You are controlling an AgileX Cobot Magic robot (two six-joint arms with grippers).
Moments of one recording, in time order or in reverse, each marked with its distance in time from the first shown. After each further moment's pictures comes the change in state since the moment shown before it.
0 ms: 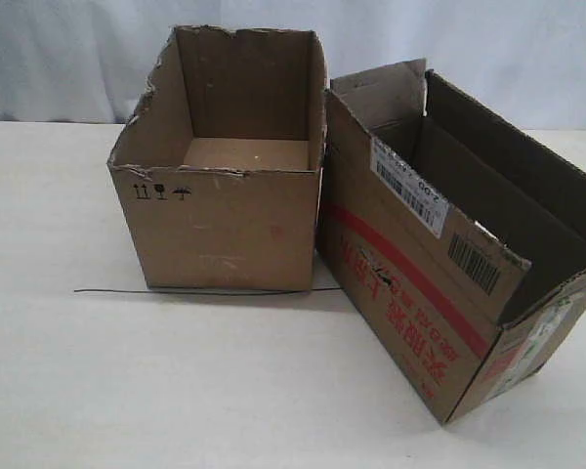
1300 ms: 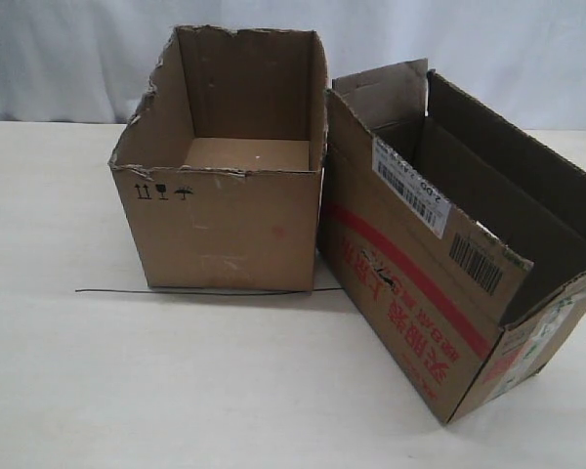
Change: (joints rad) left arm 0.000 0.000 0.000 0.000 0.000 0.000; right arm 0.002 0.904 -1.008 0.256 1.143 -0.192
